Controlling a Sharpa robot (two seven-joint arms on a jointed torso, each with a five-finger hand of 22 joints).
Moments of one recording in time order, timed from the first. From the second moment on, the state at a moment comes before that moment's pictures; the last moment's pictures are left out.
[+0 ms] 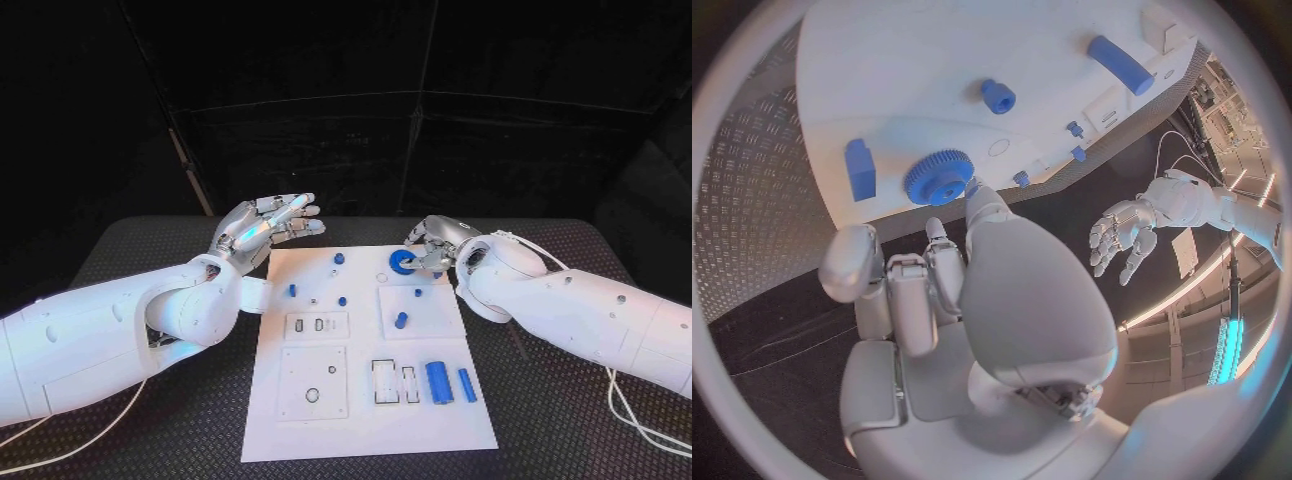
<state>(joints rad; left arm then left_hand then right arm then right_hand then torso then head) 1.18 -0.91 -0.03 1.59 0.06 -0.26 0.56 1.31 0.08 0.02 0.09 0.10 0.81 0.21 0.15 0.07 0.85 0.23 0.17 0.06 0.91 0.18 0.27 0.12 0.16 0.73 0.28 0.32 0.14 1.12 -0.62 0.12 1.29 -1.49 -0.29 -0.32 1.46 -0.10 0.02 0.28 0.22 0.81 0.18 0.16 0.07 1.40 0.09 1.37 1.30 1.47 0.01 1.54 1.31 0.12 1.28 0.12 1.35 1.06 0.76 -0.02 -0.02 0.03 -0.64</state>
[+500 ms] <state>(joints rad) 1.18 -0.91 -0.03 1.58 0.06 -0.25 0.56 1.31 0.08 0.02 0.09 0.10 0.81 0.21 0.15 0.07 0.85 0.23 0.17 0.06 0.91 0.18 0.27 0.12 0.16 0.73 0.28 0.32 0.14 1.12 -0.60 0.12 1.26 -1.51 -0.25 -0.33 1.48 -0.09 0.03 0.26 0.22 0.81 0.18 0.17 0.07 1.40 0.09 1.38 1.30 1.47 0.01 1.54 1.31 0.12 1.28 0.12 1.35 1.06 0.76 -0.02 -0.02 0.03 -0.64</state>
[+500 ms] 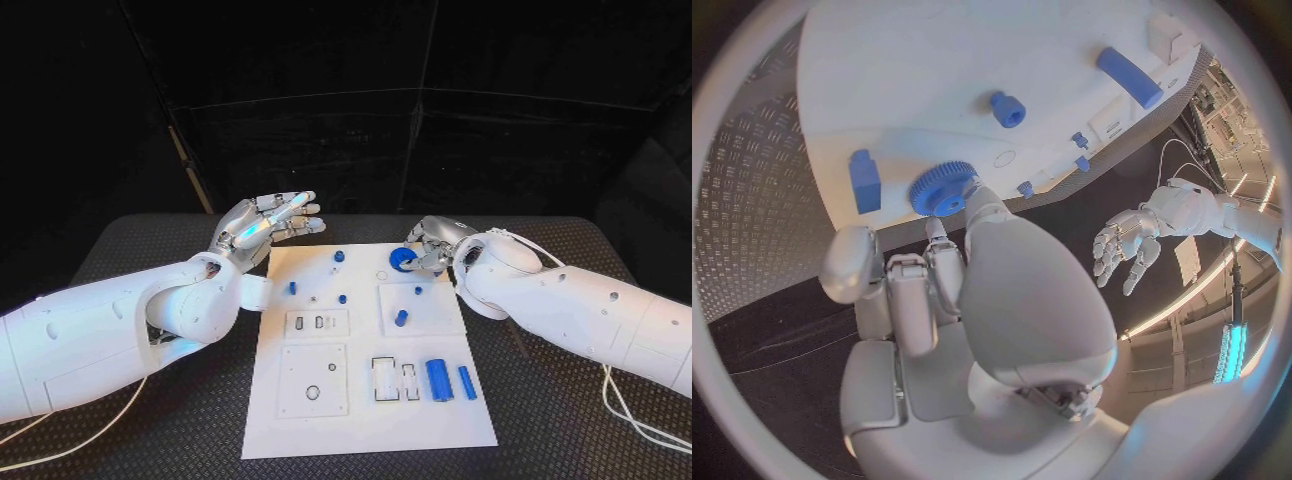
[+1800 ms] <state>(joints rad) 1.18 -0.91 -0.03 1.58 0.06 -0.24 0.54 1.31 0.08 0.02 0.09 0.10 0.81 0.21 0.15 0.07 0.84 0.23 0.17 0.06 0.91 0.18 0.27 0.12 0.16 0.73 0.28 0.32 0.14 1.12 -0.58 0.12 1.24 -1.61 -0.21 -0.33 1.51 -0.06 0.11 0.15 0.12 0.90 0.17 0.19 0.07 1.41 0.08 1.38 1.31 1.47 0.00 1.54 1.31 0.12 1.29 0.11 1.37 1.08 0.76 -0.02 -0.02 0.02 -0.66</state>
